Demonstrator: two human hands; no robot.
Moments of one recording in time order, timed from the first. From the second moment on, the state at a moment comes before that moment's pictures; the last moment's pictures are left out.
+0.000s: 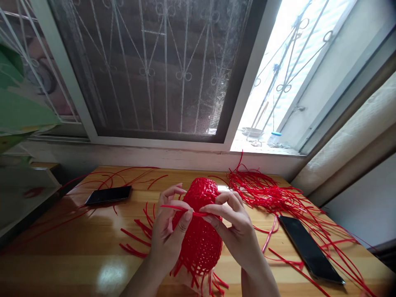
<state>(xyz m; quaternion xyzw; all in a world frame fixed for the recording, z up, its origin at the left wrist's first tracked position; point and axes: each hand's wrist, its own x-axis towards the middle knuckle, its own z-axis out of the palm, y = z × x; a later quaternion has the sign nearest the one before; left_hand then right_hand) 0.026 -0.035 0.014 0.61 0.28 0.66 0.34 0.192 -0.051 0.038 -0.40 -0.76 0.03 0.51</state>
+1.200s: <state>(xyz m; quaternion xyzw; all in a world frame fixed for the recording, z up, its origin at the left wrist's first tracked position) 0.042 -0.022 0.001 0.63 0.37 0.61 0.31 0.193 -0.041 0.035 -0.33 -0.68 0.25 0.61</state>
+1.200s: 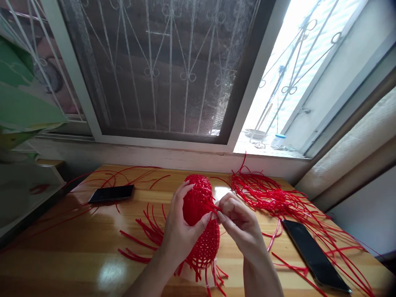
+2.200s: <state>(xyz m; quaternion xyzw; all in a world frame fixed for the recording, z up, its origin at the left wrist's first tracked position) 0.036 -0.023 0.004 0.69 0.32 0.56 0.33 0.216 -0.028 0.027 -0.32 -0.53 0.56 0.55</state>
